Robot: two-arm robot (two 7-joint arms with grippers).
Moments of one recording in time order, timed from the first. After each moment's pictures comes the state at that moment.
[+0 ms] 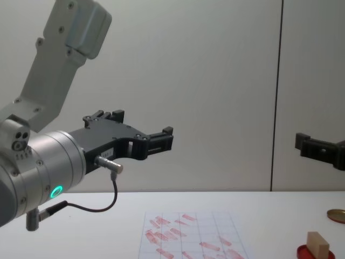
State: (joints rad) left arm -0.24 0.38 0.45 -1.63 -0.20 0.01 -0.01; right arm -0.01 0.34 -0.23 -1.77 0.29 0.03 0.07
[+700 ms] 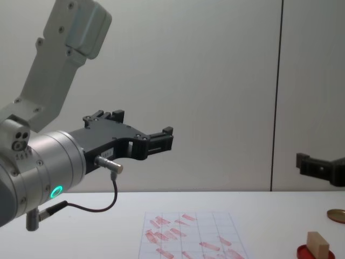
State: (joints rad) left arm -0.24 0.38 0.45 -1.63 -0.20 0.01 -0.01; right arm 0.02 0.30 -0.23 -1.72 0.27 0.13 0.01
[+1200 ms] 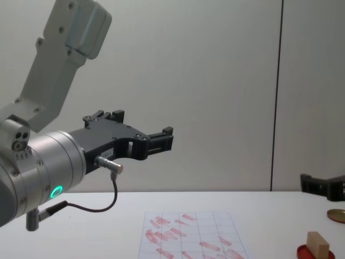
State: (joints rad) left arm -0.24 0.38 0.45 -1.63 -0.20 0.01 -0.01; right arm 0.11 0.24 -0.23 -1.59 0.22 0.22 -0.06
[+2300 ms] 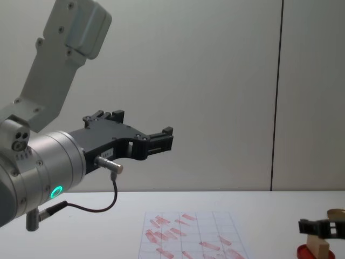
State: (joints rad) left arm -0.24 0.38 0.45 -1.63 -0.20 0.01 -0.01; right arm 0.33 0.14 -0.23 -1.18 0.19 0.27 -0.10
